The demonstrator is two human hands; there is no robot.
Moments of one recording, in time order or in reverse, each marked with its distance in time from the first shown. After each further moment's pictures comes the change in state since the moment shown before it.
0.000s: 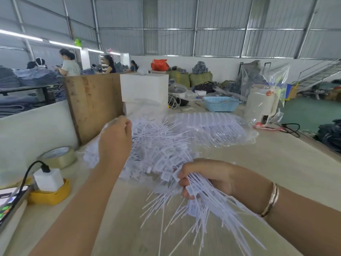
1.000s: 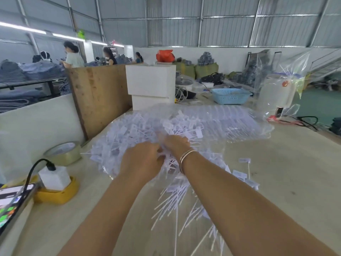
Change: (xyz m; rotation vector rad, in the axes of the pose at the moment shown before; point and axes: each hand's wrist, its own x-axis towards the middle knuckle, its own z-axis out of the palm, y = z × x) left_hand -0.038 0.001 0.018 0.175 -0.532 0.123; right_hand 0.194 -0.034 -0.005 -0.719 0.818 0.160
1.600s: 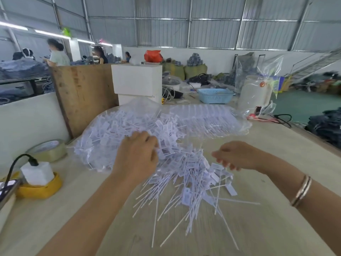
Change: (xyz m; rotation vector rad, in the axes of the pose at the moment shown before) left_hand -0.023 0.035 -0.012 0.038 0.186 0.277; right_hand -0.109 0.172 -0.142 -0.124 -0.069 -0.239
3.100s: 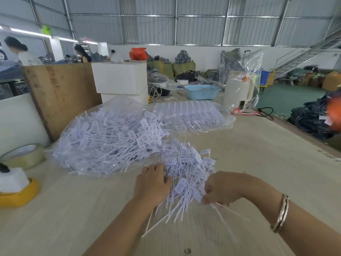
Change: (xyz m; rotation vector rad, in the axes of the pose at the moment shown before) left_hand -0.025 0.064 0.087 -0.202 -0.436 -0.267; right_hand -0.038 0.020 0.043 -0.410 -0.352 -0.048
